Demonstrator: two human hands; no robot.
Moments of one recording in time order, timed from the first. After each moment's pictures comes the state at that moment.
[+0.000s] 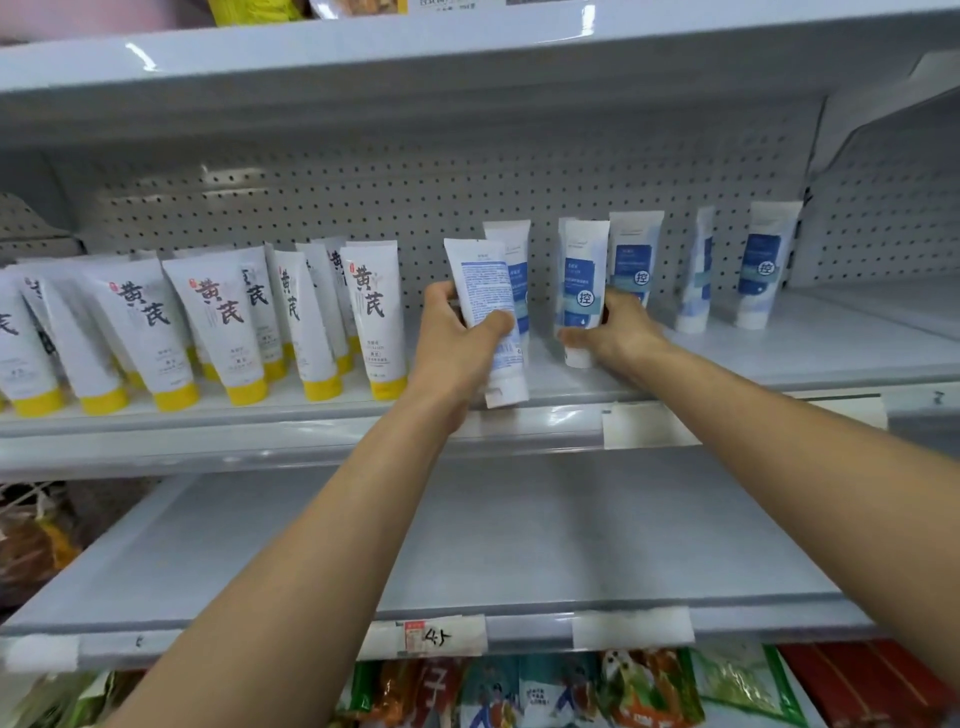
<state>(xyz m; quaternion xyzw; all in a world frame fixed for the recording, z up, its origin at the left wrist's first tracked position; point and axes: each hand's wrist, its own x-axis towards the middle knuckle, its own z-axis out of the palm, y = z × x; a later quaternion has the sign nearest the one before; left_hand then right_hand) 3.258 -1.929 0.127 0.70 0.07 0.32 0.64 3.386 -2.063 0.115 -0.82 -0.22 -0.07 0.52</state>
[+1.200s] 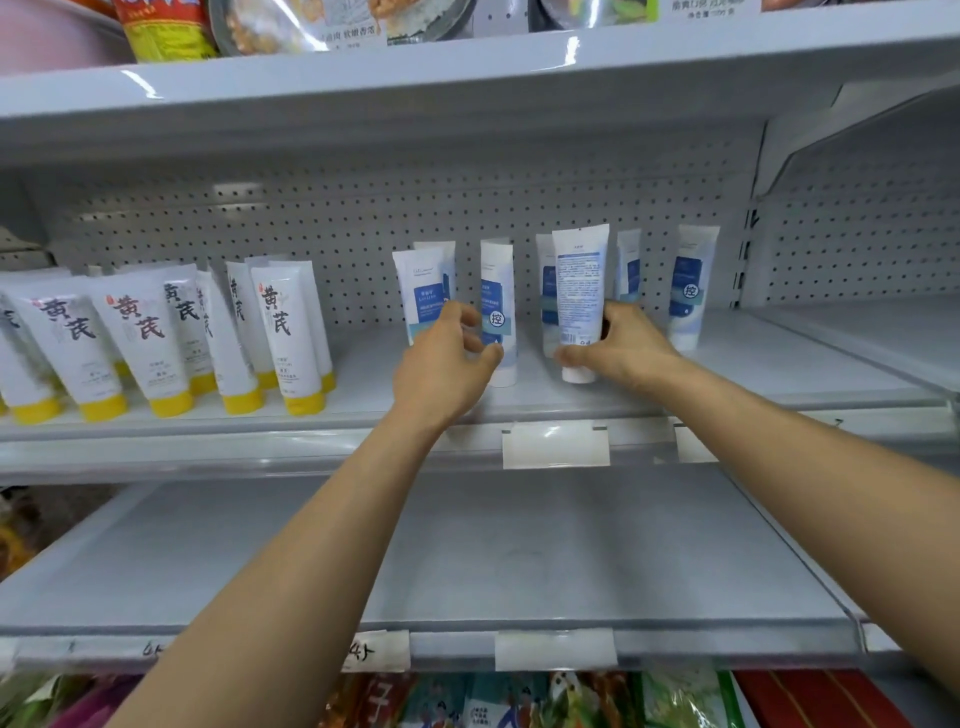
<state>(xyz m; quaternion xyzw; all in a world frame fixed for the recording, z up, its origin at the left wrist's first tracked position) 3.299 -1.991 0.121 0.89 0.12 0.33 0.29 3.406 -2.159 0.128 -0.86 -0.27 -0.08 0.43</state>
